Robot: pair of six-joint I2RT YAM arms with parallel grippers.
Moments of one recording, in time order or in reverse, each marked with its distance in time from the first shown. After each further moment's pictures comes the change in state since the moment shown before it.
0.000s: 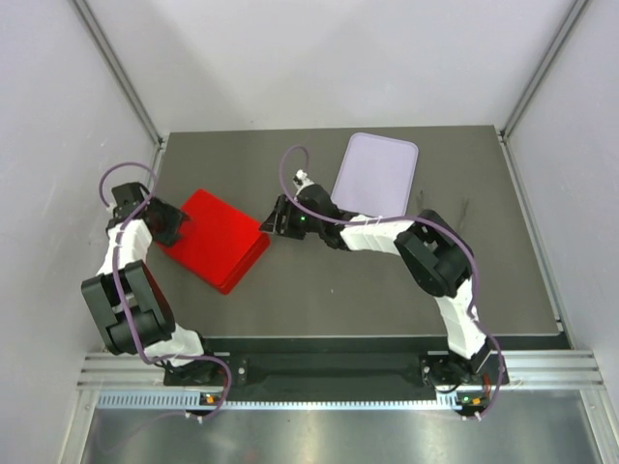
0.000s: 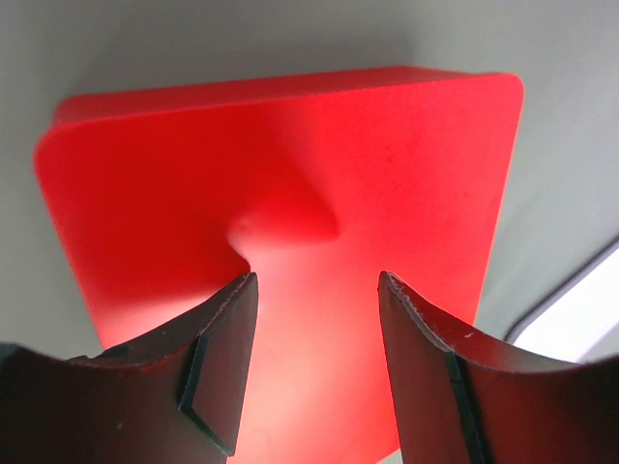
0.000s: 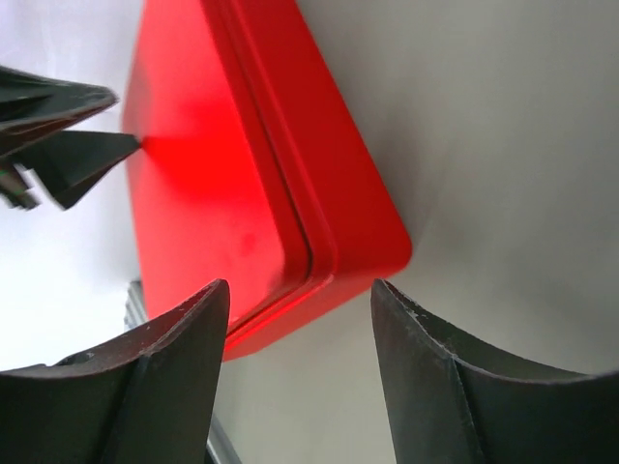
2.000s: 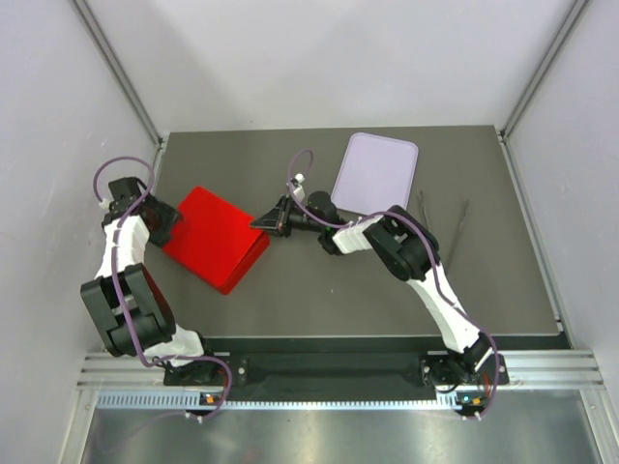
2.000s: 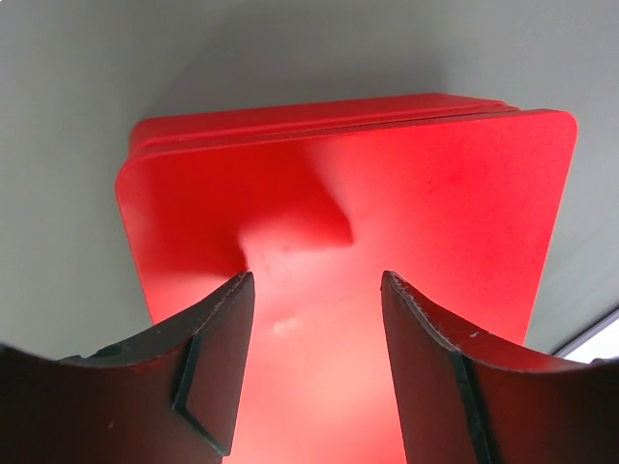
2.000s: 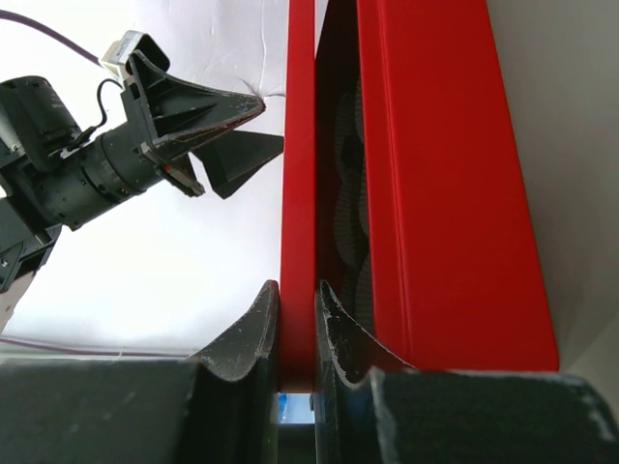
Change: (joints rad) left arm -0.001 -0.013 0.062 -0.092 -0.106 0.050; right arm -0.054 0.325 0.096 0.643 -0.342 0.489
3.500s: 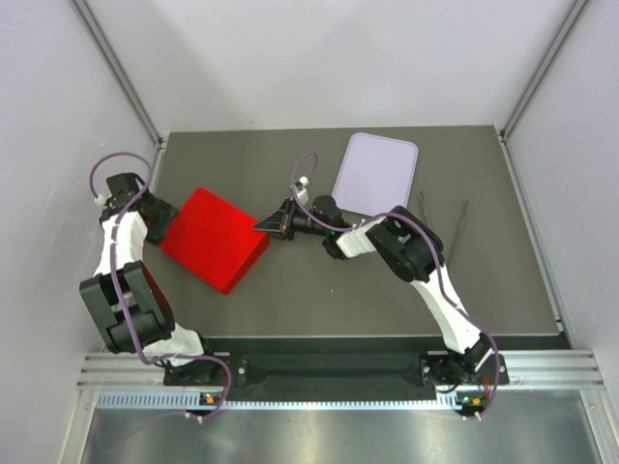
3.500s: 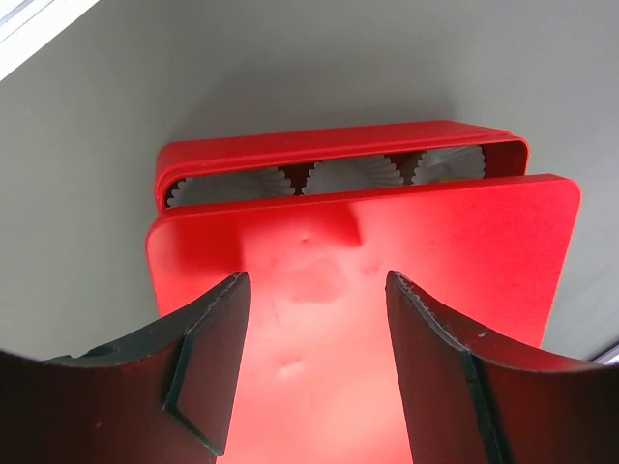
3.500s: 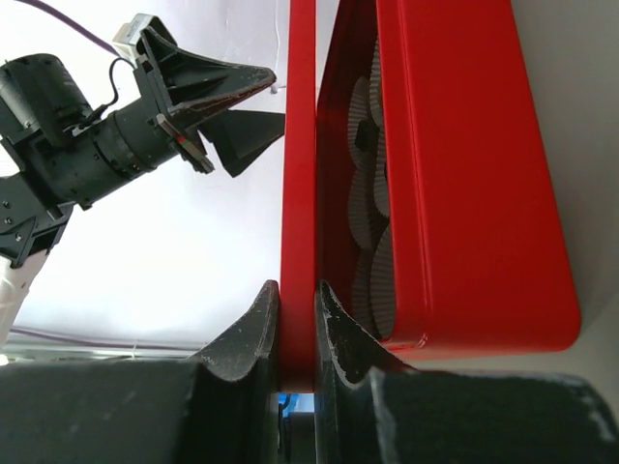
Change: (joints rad) left arm 0.000 0.020 0.046 -0.026 -0.061 0.012; right arm 0.001 -0.042 -0.089 0.072 0.004 0.034
